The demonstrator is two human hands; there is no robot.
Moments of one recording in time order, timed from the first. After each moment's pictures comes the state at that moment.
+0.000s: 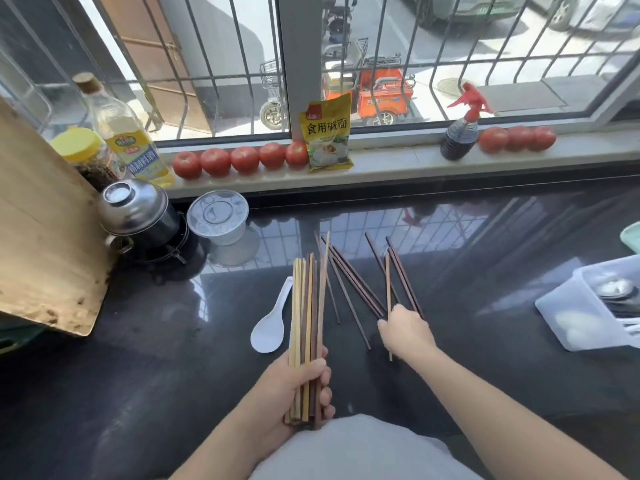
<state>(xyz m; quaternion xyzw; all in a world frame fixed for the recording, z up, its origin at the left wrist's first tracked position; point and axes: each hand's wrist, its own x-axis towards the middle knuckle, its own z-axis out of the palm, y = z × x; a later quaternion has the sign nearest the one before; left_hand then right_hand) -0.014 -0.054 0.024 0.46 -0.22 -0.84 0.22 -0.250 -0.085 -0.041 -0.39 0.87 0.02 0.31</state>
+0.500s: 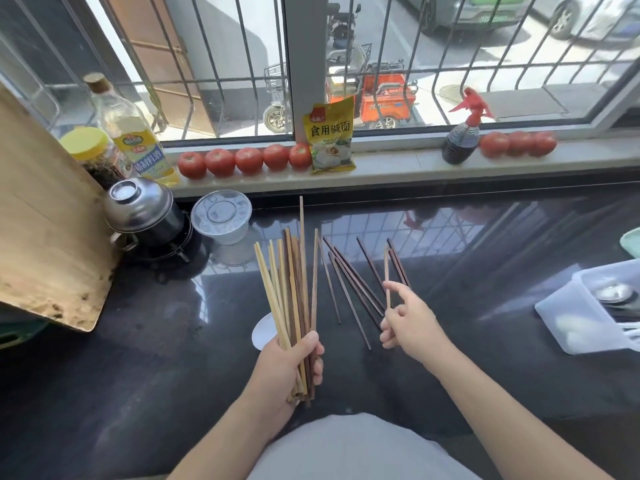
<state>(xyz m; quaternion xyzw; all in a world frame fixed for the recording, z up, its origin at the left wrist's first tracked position) -0.023 -0.067 0.020 0.54 -0.29 -0.74 0.30 -0.255 -0.068 -0.003 -0.30 0.74 -0.34 0.49</state>
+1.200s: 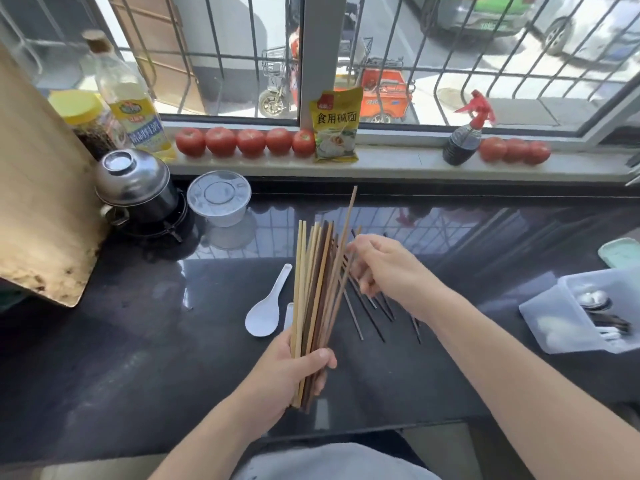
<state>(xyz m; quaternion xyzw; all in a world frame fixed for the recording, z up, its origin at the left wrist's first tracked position) -0.004 -0.054 0.020 0.43 -0.41 -0.77 0.24 -0.212 -0.120 0.095 -0.46 0.70 -0.27 0.47</state>
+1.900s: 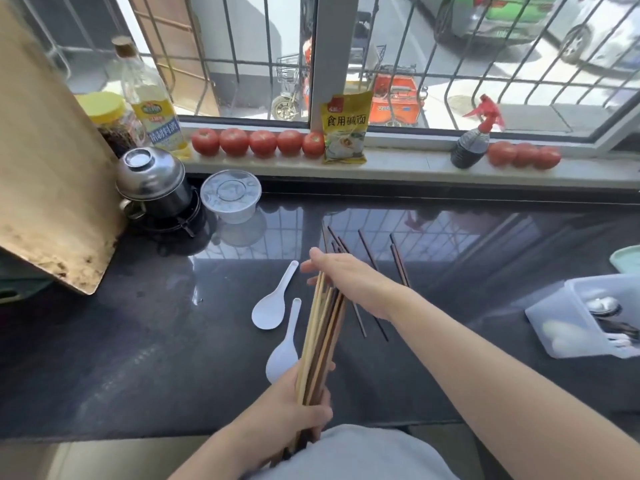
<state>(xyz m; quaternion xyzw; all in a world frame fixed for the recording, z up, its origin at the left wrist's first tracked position) 0.013 -0.007 0.004 0.41 -0.49 -0.76 0.12 -0.179 -0.124 0.059 -0.53 0.61 -0.15 0.57</state>
